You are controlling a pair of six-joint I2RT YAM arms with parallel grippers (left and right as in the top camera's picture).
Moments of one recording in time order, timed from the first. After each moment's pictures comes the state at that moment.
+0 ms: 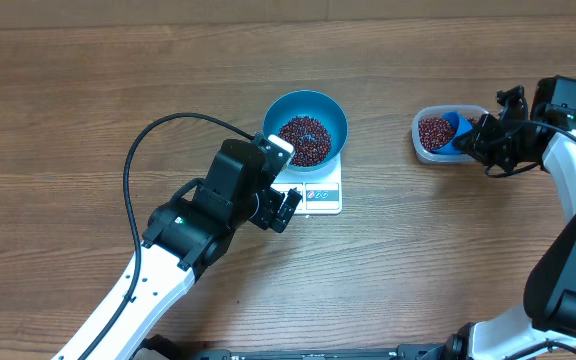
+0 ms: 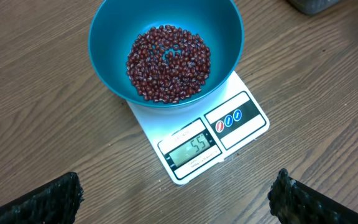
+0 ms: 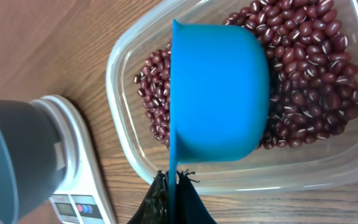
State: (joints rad) left arm -0.55 1.22 0.99 -0.61 -0.03 0.02; right arm -0.31 1.77 1.28 -0.78 -0.55 0.17
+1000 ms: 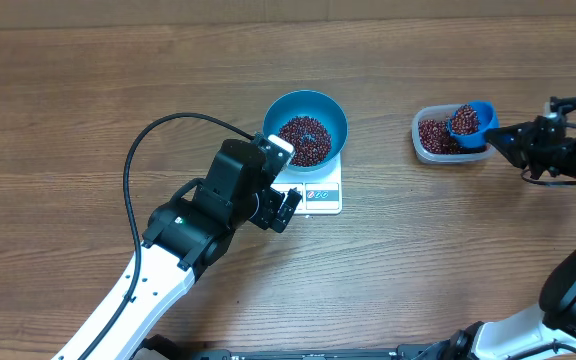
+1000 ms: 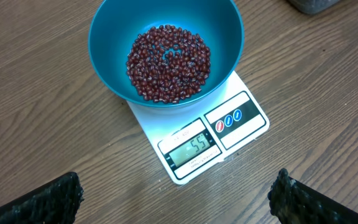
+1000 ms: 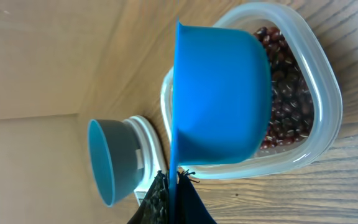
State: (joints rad) left arm -0.55 1.22 0.99 -0.61 -0.03 0.02; right arm -0.55 1.78 1.28 -0.78 -0.93 0.16
